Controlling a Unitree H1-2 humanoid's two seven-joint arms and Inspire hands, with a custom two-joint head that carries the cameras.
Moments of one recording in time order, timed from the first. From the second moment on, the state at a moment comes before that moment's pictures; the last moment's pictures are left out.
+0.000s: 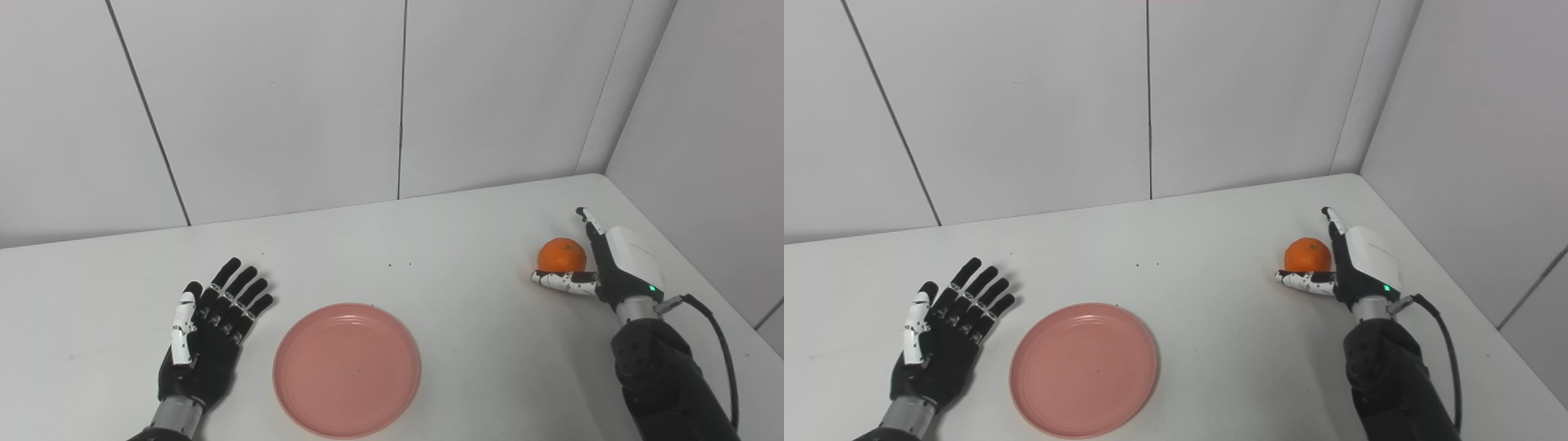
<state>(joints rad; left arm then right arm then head) -0.27 0.00 0.13 0.14 -0.53 0.27 -0.28 -0.19 -0.40 -0.11 -0.06 -0.72 0.42 0.02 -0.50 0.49</state>
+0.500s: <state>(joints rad) -0.27 0.01 0.13 0.14 -0.53 0.27 -0.29 -0.22 -0.40 -0.10 -0.01 -0.69 0.42 0.02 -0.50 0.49</state>
